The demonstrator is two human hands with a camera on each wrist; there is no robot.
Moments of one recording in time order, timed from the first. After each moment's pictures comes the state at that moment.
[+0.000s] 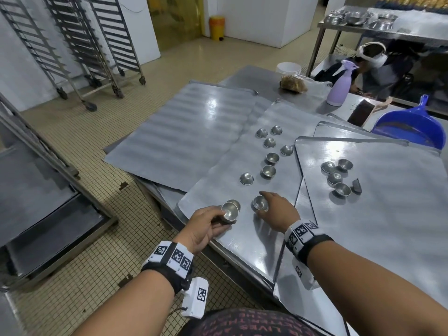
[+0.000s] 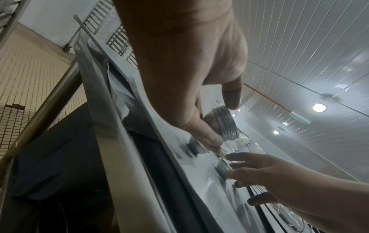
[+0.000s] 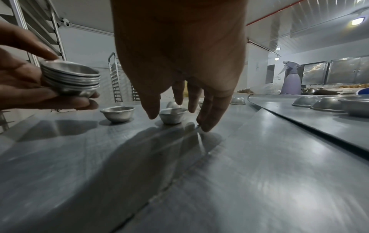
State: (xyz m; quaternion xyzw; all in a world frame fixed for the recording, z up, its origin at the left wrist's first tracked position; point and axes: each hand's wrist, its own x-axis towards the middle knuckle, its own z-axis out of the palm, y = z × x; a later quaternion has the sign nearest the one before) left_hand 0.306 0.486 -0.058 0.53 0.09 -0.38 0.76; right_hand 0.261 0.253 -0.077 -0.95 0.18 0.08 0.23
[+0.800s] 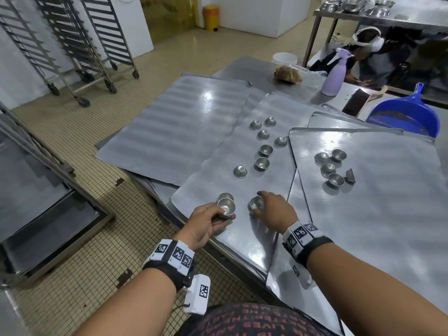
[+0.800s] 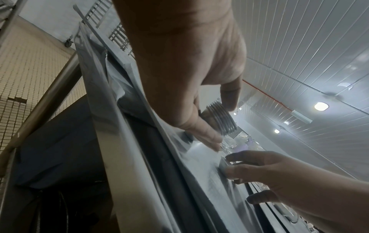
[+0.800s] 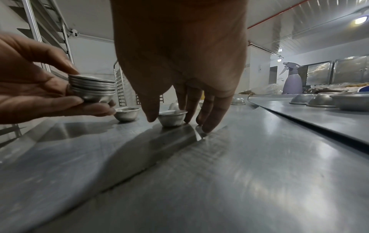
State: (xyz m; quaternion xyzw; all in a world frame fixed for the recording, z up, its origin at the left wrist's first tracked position) left_hand 0.294 0.470 -0.066 0.52 0.11 -0.38 0.76; right_hand 0.237 0.258 -0.074 -0.95 0.19 0.08 0.22
